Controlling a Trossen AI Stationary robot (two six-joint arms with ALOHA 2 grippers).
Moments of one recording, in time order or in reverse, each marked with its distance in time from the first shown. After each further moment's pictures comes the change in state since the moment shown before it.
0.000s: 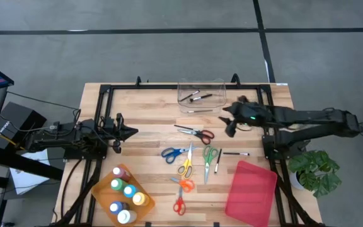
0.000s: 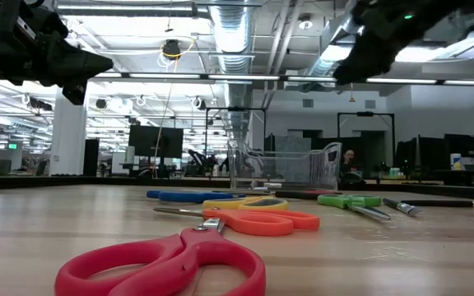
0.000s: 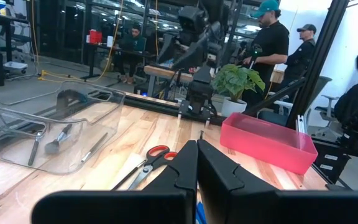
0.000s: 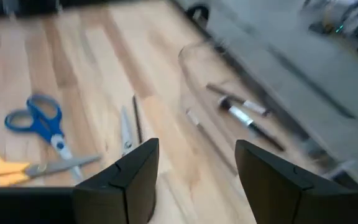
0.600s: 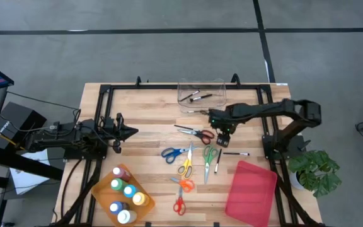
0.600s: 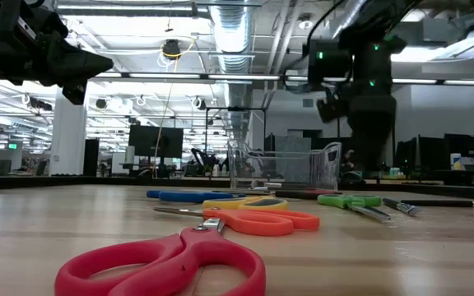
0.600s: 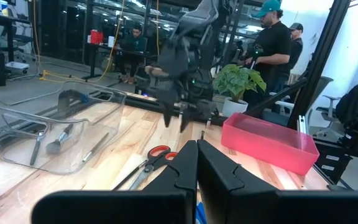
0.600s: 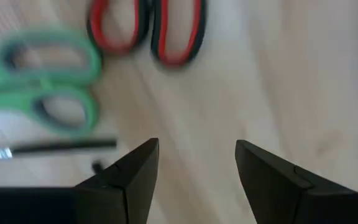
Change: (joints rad) left arm 0.000 0.000 0.000 0.000 -0.004 0.000; right arm -0.101 0.619 0.203 -0.463 -0.383 0.053
